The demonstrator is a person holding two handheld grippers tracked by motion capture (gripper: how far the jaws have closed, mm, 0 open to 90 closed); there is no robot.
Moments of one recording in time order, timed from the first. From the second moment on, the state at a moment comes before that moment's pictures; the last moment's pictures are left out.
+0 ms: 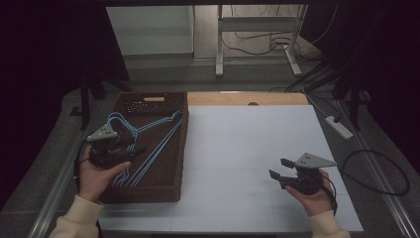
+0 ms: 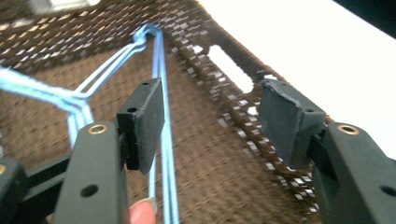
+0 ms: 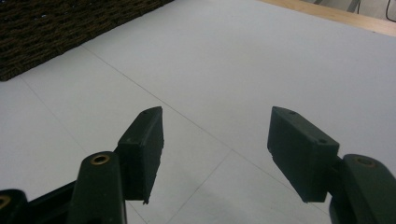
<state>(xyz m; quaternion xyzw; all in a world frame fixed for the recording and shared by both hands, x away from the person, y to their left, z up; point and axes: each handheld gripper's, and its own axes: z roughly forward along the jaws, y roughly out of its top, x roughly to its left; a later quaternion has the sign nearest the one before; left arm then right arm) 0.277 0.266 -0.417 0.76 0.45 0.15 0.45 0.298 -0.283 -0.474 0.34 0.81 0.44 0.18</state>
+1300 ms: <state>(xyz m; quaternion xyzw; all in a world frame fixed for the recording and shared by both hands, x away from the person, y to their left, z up) 0.232 0.226 -0.453 0.76 0.40 0.15 0.48 0.293 -0.295 -0.481 0.33 0.82 0.45 0.15</state>
